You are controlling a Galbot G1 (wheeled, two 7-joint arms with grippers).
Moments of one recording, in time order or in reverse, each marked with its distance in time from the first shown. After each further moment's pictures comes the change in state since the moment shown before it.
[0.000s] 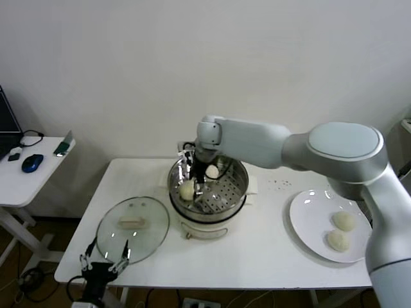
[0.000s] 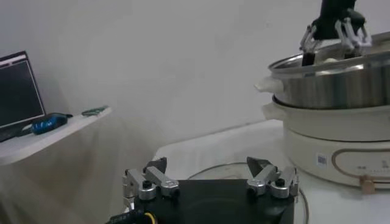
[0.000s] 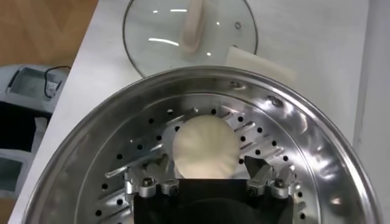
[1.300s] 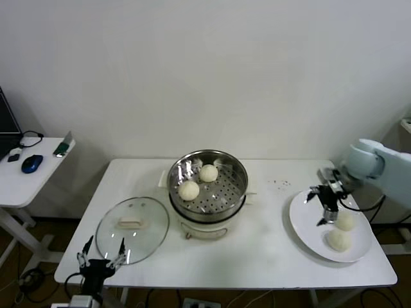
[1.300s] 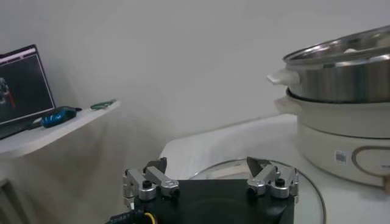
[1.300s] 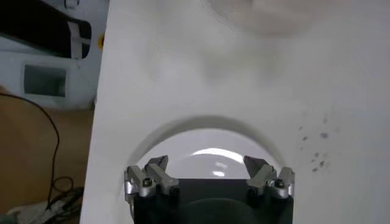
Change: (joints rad) left arm -0.040 -0.012 -0.010 0.021 0.003 0.048 -0.022; right arm -0.322 -0.998 0.374 0.453 -0.639 0.166 -0.135
